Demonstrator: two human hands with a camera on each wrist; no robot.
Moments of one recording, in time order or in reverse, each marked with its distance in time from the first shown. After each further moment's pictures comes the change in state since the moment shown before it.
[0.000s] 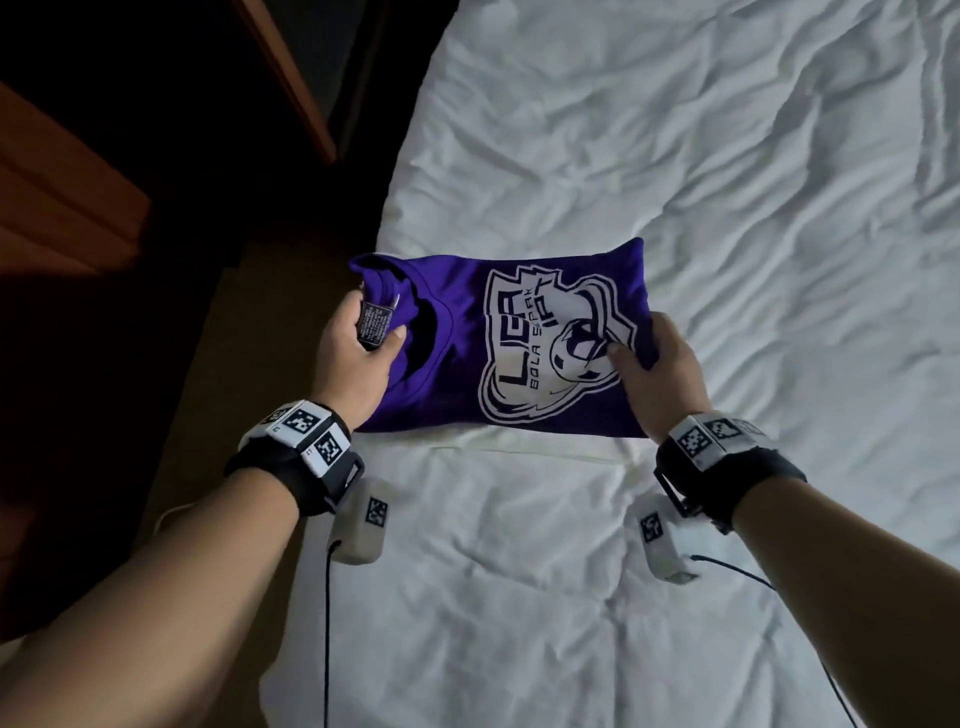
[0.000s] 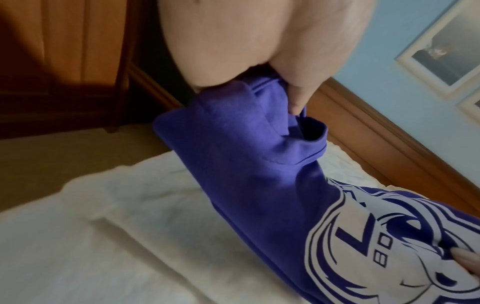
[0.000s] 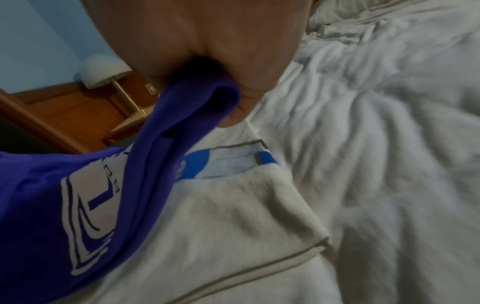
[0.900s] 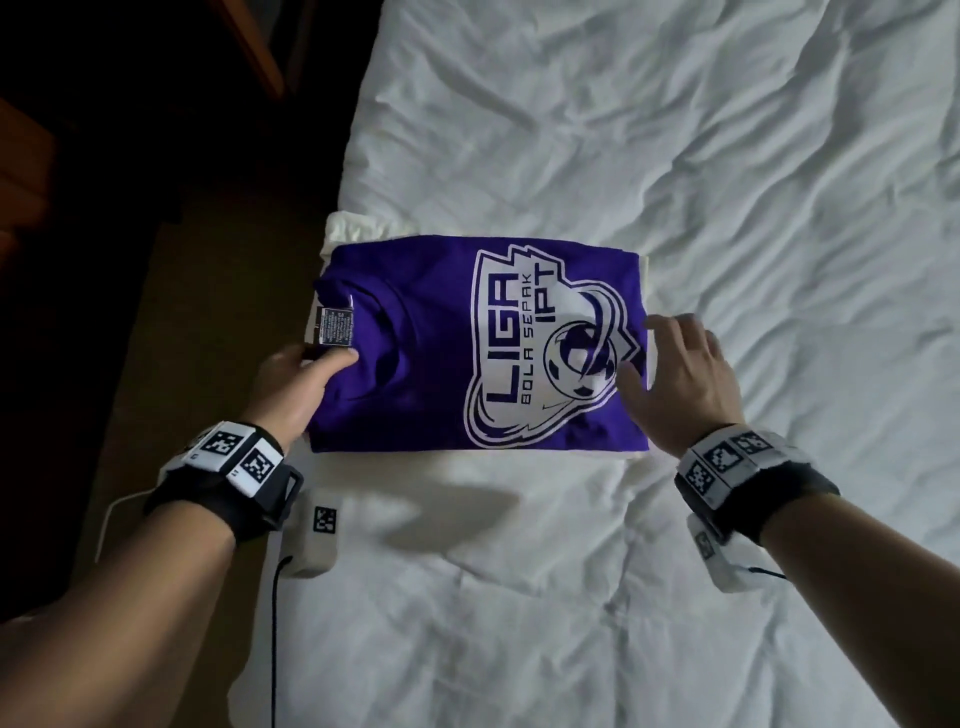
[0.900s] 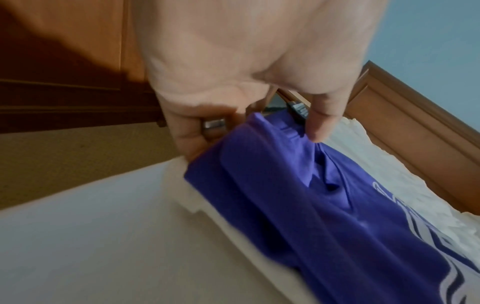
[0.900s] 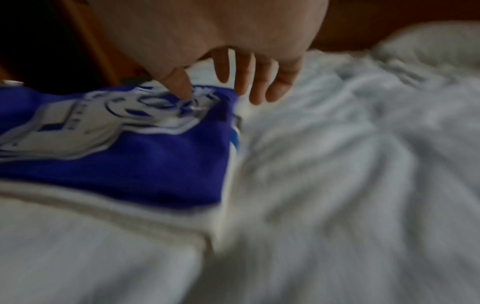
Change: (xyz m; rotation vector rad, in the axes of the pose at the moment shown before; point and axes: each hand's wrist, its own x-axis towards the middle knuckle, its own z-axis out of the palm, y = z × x) left_hand 0.008 -0.074 0.002 -0.144 -0.130 -0.628; right_hand 0.005 0.034 0.004 -0.708 -0.044 -0.136
